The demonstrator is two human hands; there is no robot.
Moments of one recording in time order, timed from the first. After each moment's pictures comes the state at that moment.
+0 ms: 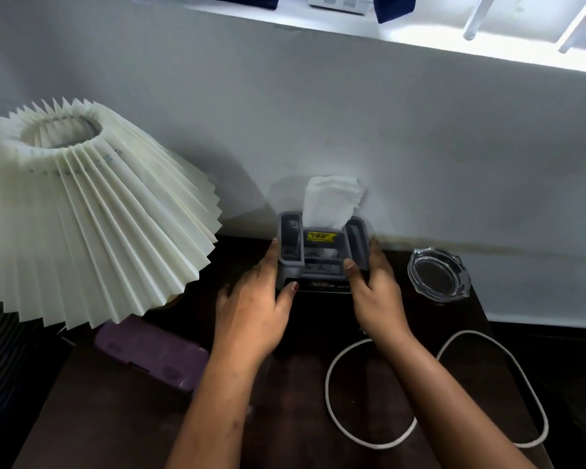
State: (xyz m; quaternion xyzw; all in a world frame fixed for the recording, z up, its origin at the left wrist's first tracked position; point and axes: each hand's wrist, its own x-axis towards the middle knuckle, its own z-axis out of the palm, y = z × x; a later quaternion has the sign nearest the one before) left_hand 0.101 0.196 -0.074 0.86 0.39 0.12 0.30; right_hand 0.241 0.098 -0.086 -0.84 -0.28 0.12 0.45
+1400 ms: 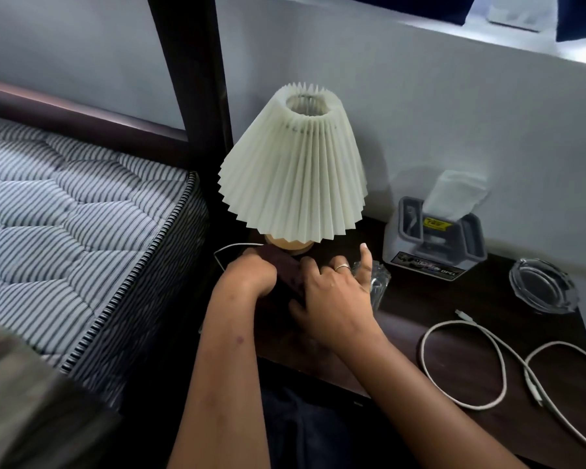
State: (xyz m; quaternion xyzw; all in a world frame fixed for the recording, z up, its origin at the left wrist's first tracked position) left_hand -0.052 0.252 -0.039 0.64 0.64 -0.04 0.42; right_hand 0.039 0.154 -0.054 -0.78 -0.62 -0.01 0.01
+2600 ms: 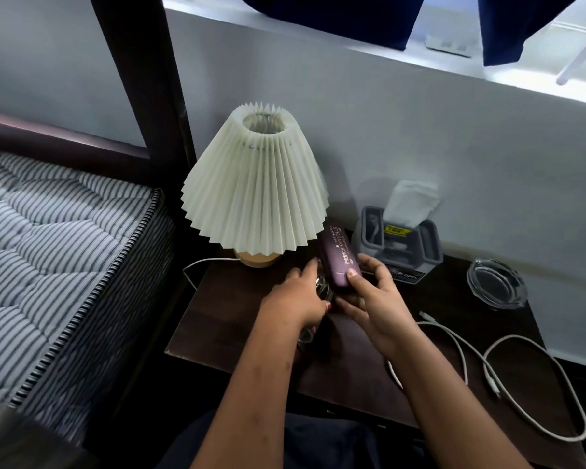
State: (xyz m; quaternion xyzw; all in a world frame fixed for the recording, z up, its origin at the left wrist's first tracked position) left_hand 0.017 0.200 -0.049 0.79 0.44 -0.08 0.43; right_hand 0.119 0.116 -0.046 -0.63 -0.11 0.46 0.62
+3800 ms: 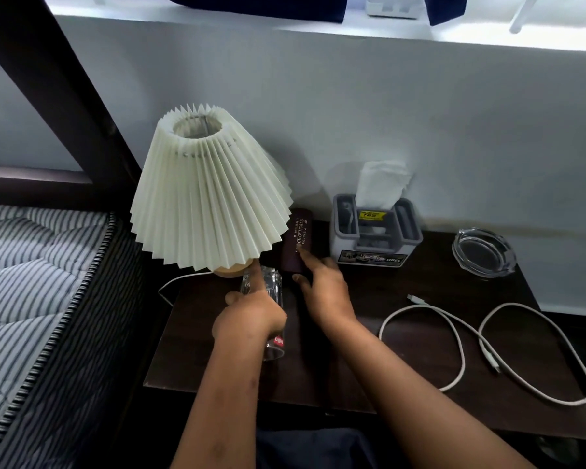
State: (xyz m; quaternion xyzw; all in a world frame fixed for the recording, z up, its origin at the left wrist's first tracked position) left_hand 0.013 0.212 -0.060 0.70 0.57 -0.14 0.41; right_hand 0.124 0.157 -0.107 -0.84 -0.39 0.21 0.32
